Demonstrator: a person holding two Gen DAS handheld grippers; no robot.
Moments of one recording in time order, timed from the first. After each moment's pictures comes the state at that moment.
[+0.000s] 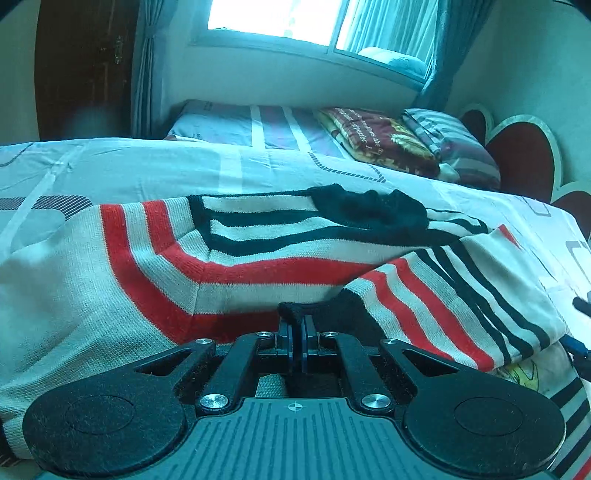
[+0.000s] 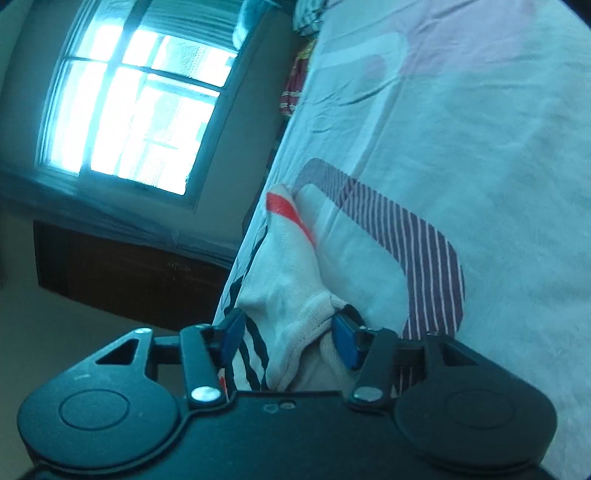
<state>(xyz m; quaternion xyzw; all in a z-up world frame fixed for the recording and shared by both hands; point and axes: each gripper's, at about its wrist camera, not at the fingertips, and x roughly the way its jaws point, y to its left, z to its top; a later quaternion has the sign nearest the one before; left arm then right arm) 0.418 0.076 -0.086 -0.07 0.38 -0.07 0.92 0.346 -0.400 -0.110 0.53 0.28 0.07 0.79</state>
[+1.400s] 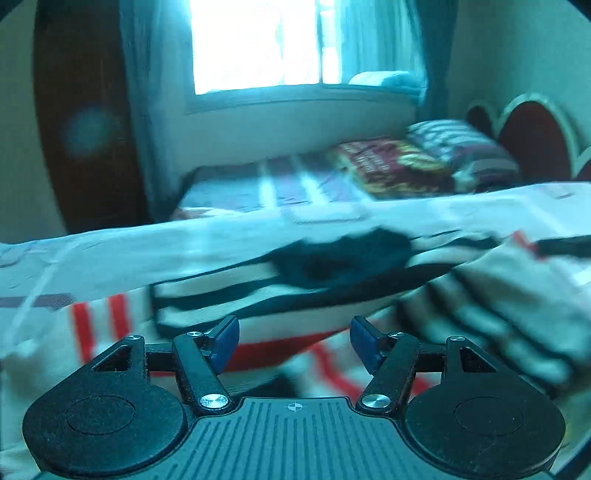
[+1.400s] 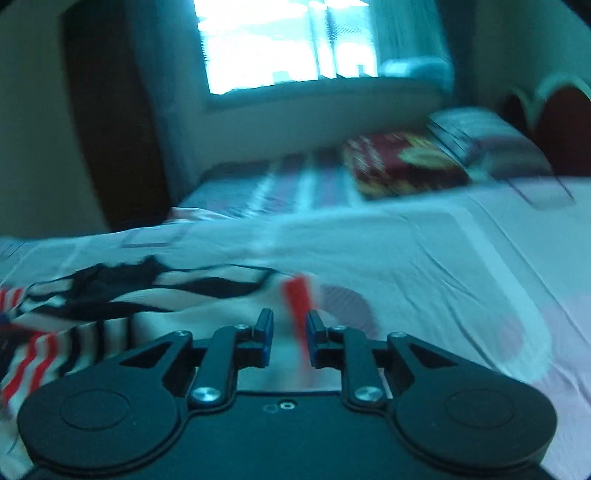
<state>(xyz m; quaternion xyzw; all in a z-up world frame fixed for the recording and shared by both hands) 0.438 -0.019 -0.068 0.04 0.30 -0.04 0.95 0.457 -0.312 -0.045 0.00 0.29 0.13 0.95</state>
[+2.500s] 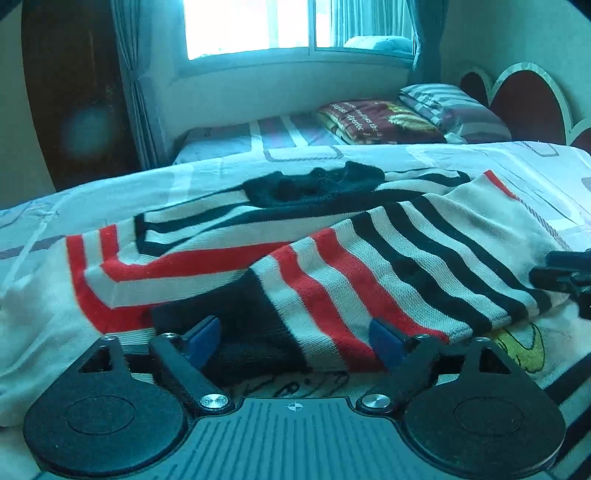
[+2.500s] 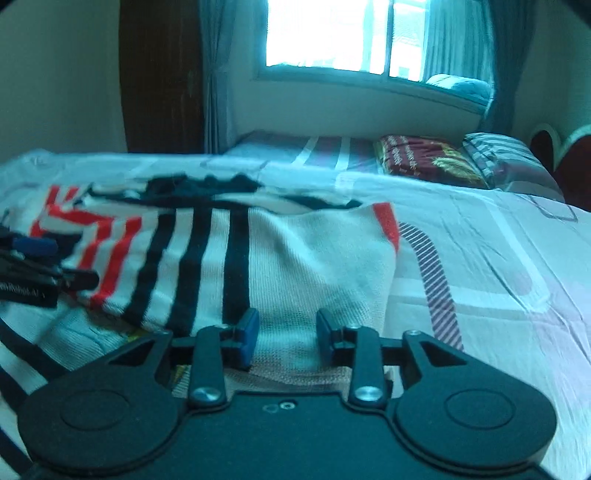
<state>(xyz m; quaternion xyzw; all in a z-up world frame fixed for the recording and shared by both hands) 0.392 -0.022 -0.088 0.05 0.36 -0.03 0.93 0.361 -0.272 -0.058 -0.07 0.31 0.11 0.94</state>
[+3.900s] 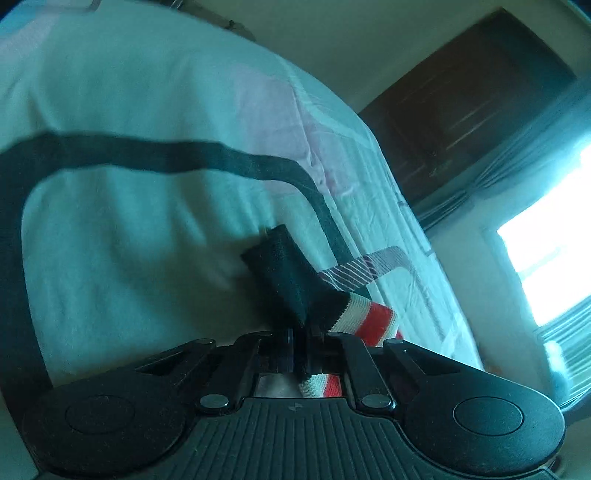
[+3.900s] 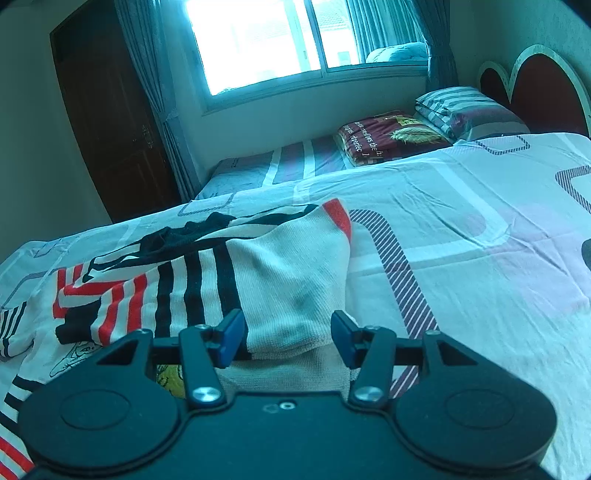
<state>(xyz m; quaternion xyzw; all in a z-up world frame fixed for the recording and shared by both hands) 0.255 0.407 -0.115 -0.44 0.21 0.31 0.82 0.330 -0.308 -0.035 0.08 0.31 0.07 0.95</state>
